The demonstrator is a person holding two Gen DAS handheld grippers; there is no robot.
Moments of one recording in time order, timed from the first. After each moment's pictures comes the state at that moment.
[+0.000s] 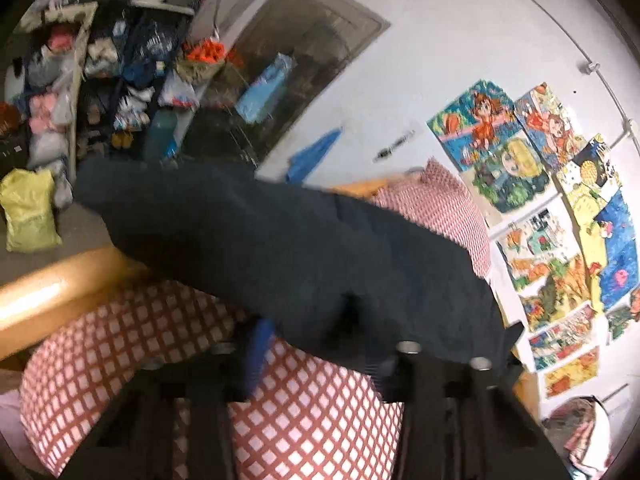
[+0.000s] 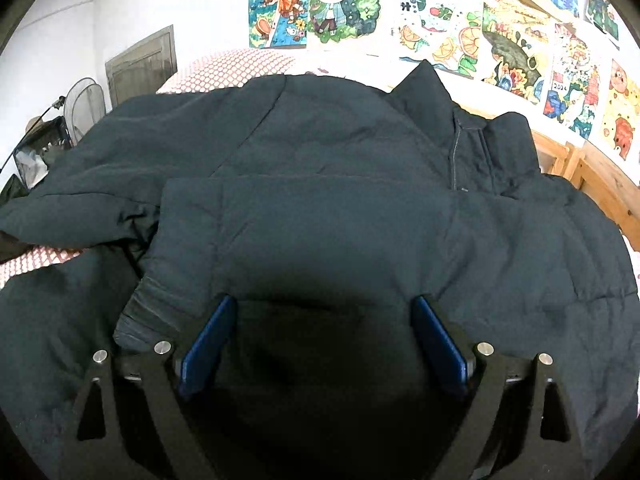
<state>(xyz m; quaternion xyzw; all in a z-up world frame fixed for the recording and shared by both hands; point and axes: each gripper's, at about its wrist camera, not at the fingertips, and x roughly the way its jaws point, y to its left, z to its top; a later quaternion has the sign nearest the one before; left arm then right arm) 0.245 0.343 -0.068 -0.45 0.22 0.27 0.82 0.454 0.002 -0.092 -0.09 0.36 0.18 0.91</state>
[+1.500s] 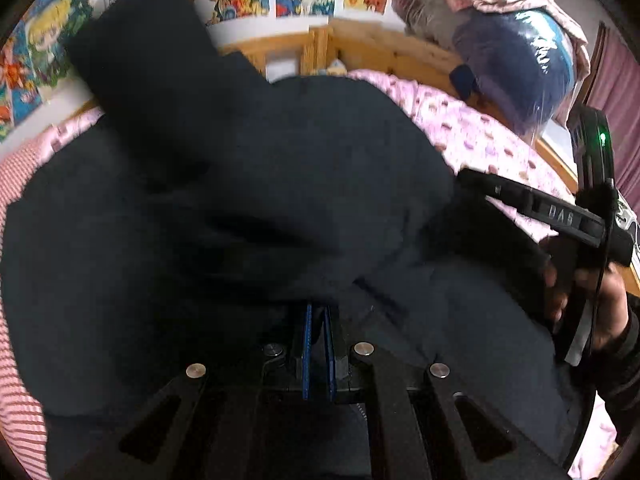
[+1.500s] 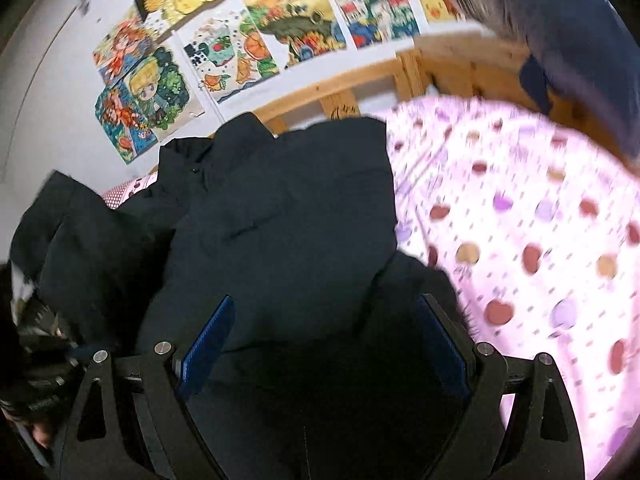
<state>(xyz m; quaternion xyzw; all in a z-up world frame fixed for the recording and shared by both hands) 0.443 -0.044 -0.041 0.08 0.47 -0.21 0.85 0.442 -0.306 -0.099 0.19 0.37 0.05 0.91</state>
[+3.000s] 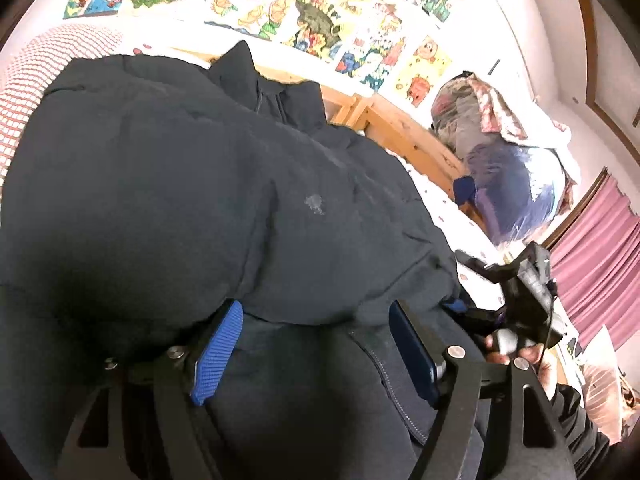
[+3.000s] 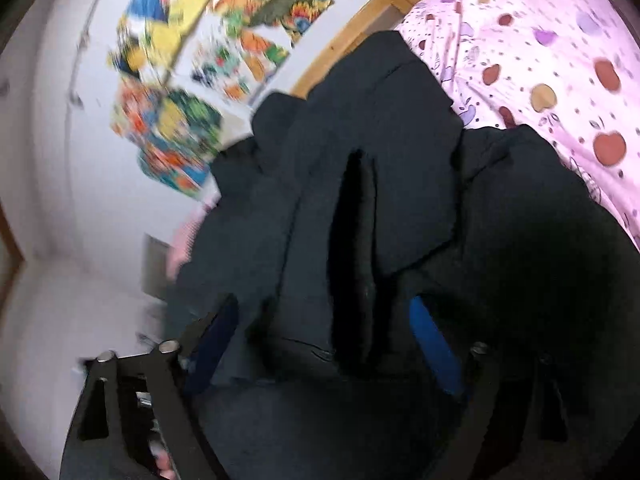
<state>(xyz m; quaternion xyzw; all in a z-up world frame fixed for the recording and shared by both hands) 0.406 0.053 -0.057 -0.16 0.39 -0.21 0.88 0.444 -0.252 -0.171 0.38 0.38 0.16 0.83</state>
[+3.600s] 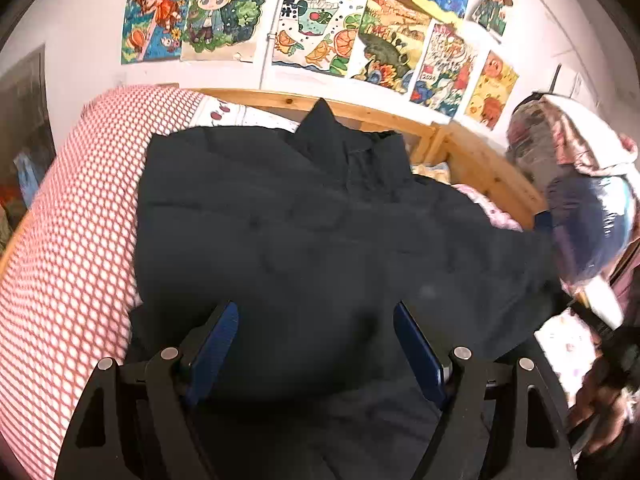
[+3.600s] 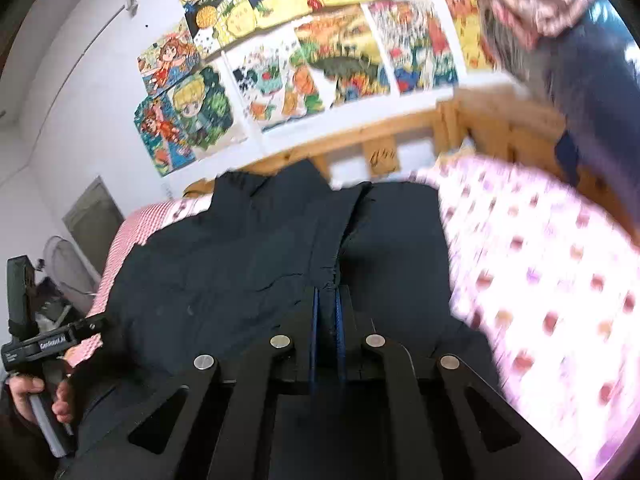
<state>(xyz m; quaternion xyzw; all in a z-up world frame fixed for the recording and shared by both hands) 0.450 0.073 -0.004 -0.09 0.38 -0.05 0.92 0.452 -0.244 -0.030 0.14 0.29 0.08 0.94</state>
